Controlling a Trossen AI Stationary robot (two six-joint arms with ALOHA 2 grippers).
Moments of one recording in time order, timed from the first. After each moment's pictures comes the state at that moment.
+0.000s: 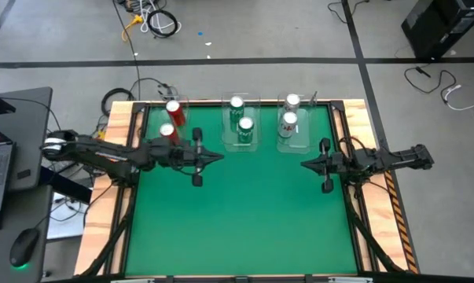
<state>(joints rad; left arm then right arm) 0.02 1.20 0.53 0.77 0.00 0.20 0.18 0.00 0.08 -0.10 0.24 -0.02</state>
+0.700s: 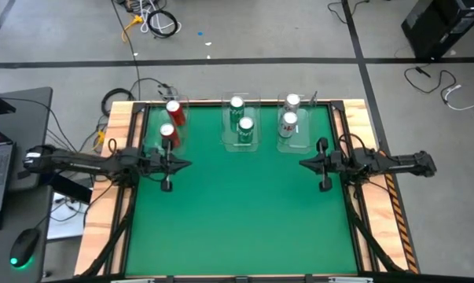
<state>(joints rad) 0.01 0.58 0.01 0.69 -0.02 0.14 0.07 0.00 0.01 0.04 0.12 0.00</state>
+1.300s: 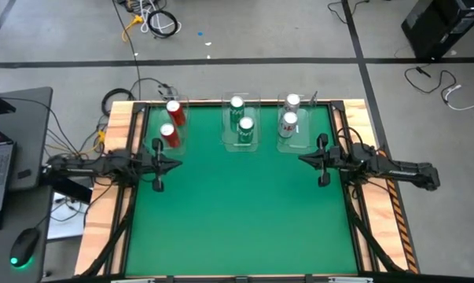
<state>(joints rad) -0.04 0.00 0.01 0.07 -0.14 0.10 -0.15 0.00 0.01 0.02 -0.05 0.00</state>
